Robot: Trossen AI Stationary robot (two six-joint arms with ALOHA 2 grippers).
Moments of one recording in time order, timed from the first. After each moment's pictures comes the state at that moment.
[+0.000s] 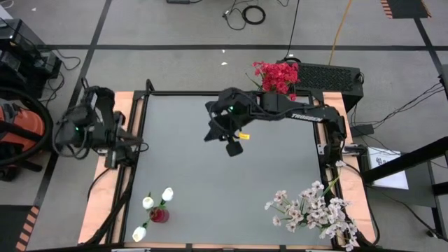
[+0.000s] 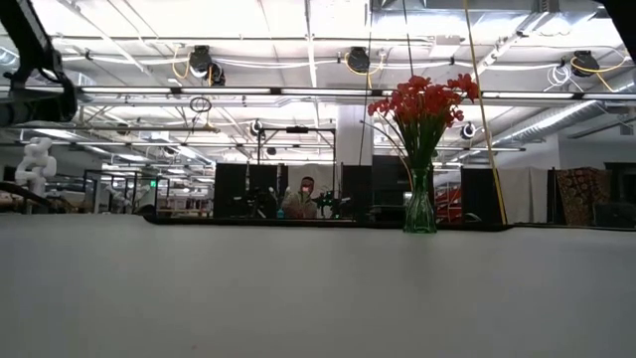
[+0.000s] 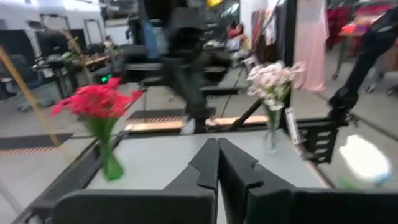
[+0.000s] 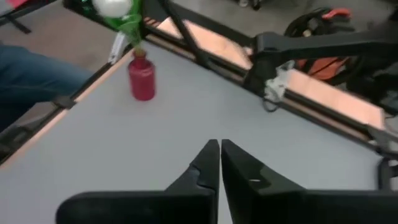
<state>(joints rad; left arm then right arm) -1.27 0.39 0.83 -0.54 -1.25 -0.02 -0.08 1.92 2.14 -0.84 -0.35 -0.44</state>
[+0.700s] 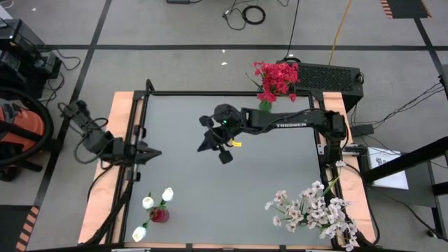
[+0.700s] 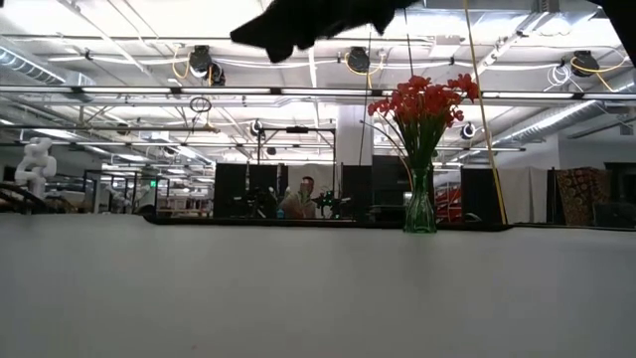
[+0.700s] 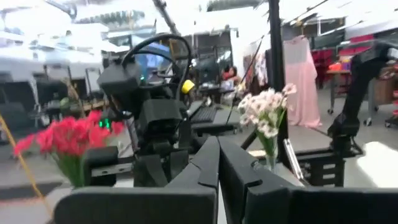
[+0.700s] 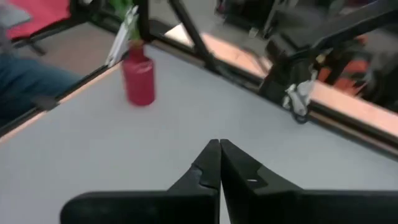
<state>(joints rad) -0.74 0.42 0.42 0.26 -0.66 0.29 -0.10 1.92 1.64 -0.22 -0.48 -0.41</state>
